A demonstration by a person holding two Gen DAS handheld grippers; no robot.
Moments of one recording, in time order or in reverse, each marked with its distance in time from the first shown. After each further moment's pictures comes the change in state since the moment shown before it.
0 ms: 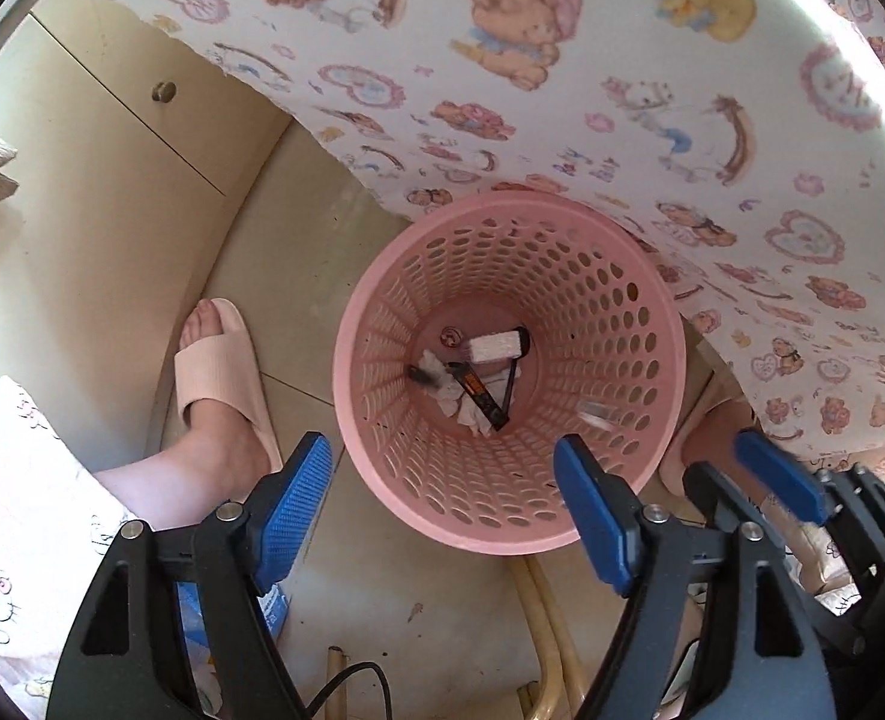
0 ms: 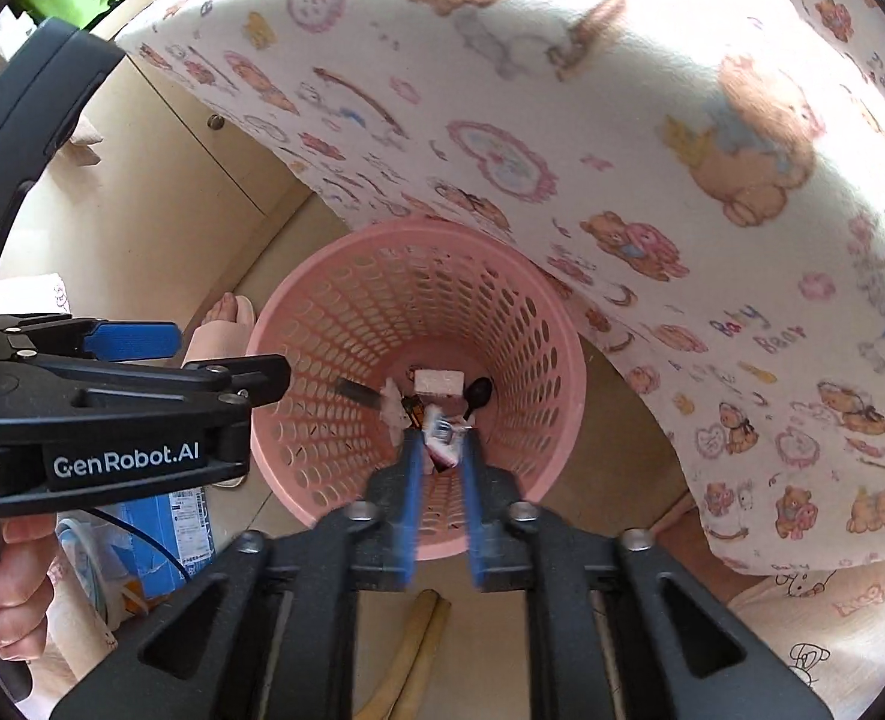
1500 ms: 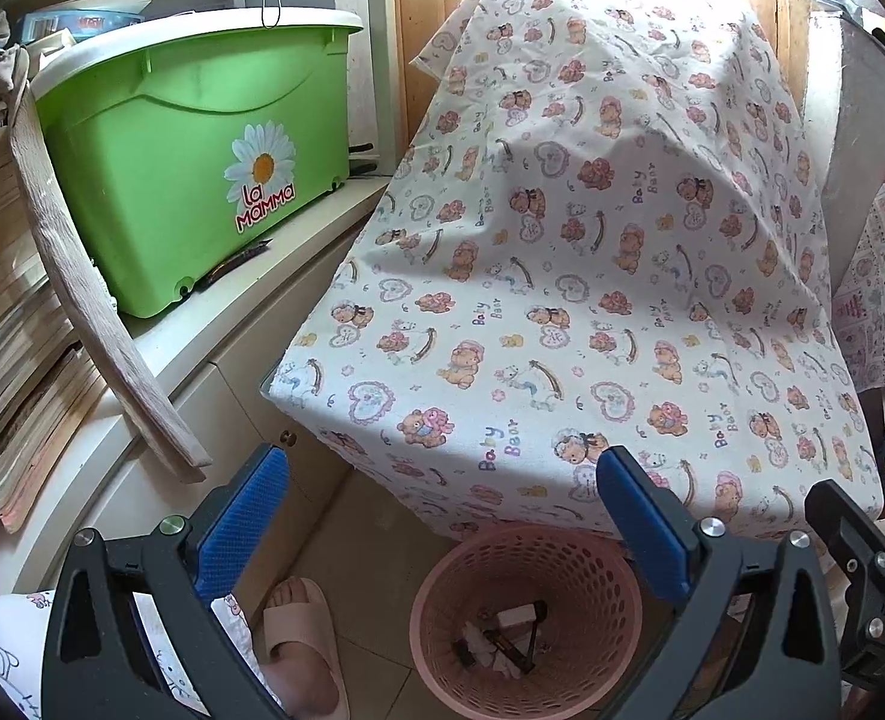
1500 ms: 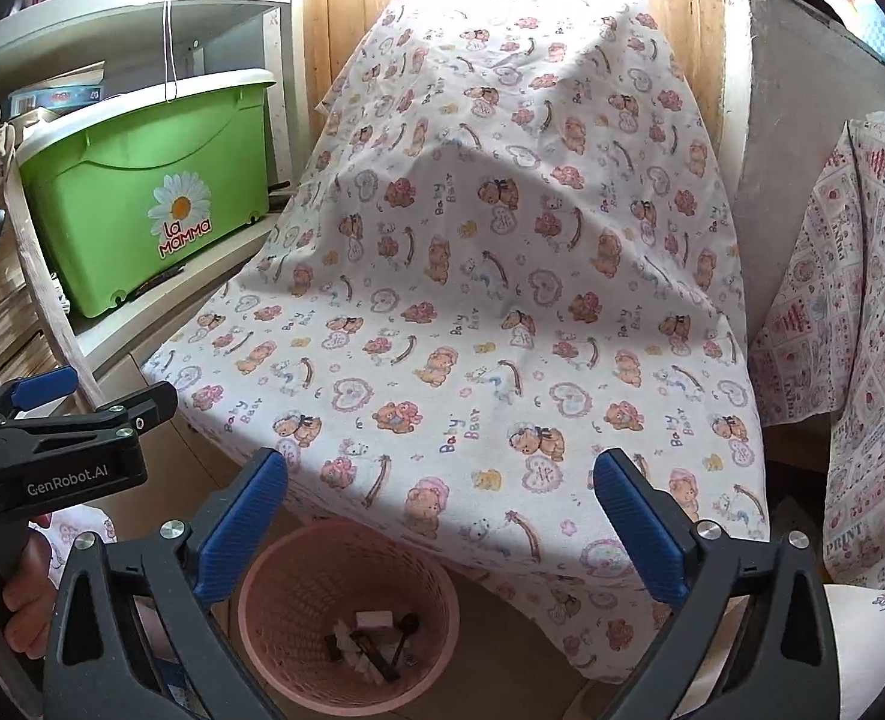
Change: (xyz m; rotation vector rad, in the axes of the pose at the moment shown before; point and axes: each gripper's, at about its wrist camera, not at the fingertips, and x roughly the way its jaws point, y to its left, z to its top) left arm -0.188 -0.006 -0.030 0.053 -0.799 0.092; right arm -0.188 -0.031 -0.016 0.139 -0.681 -0.184
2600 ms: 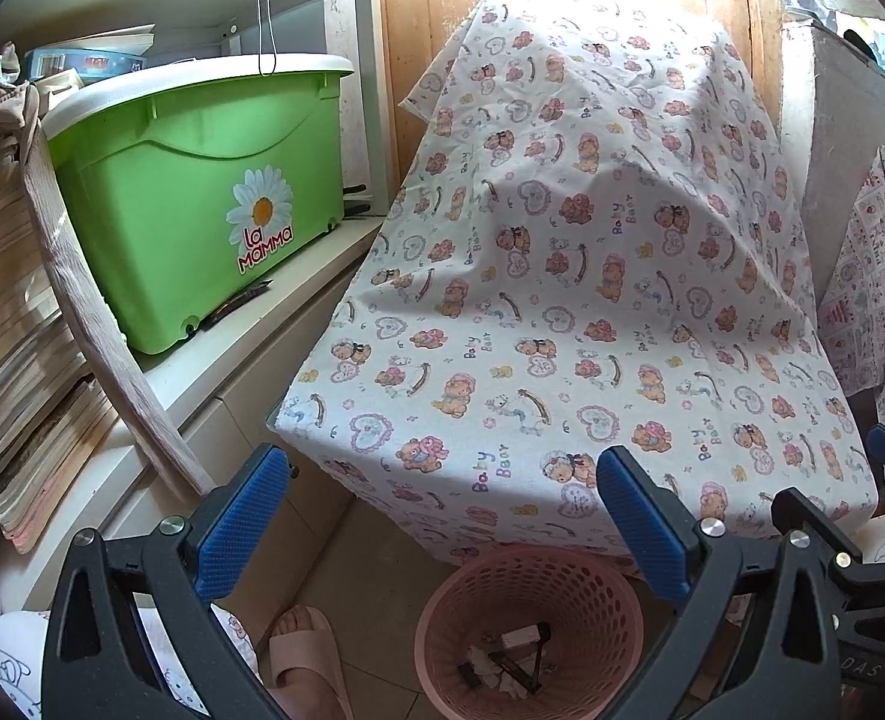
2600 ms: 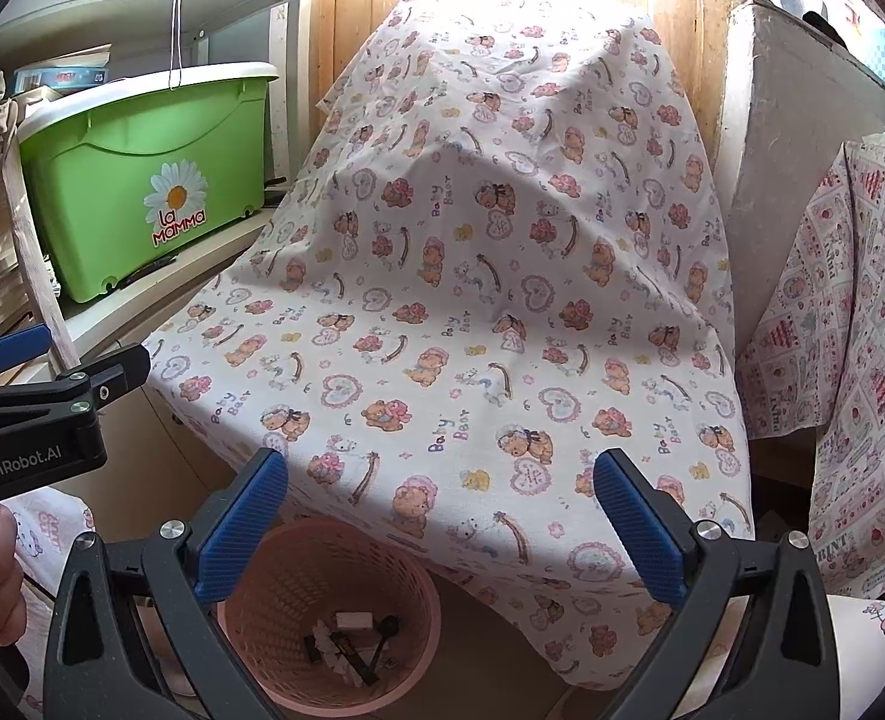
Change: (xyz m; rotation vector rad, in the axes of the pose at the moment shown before) left arm -0.018 -0.002 -0.001 0.026 -0.083 -0.010; right arm 0.001 0.002 -0.003 -0.038 -0.012 -0.027
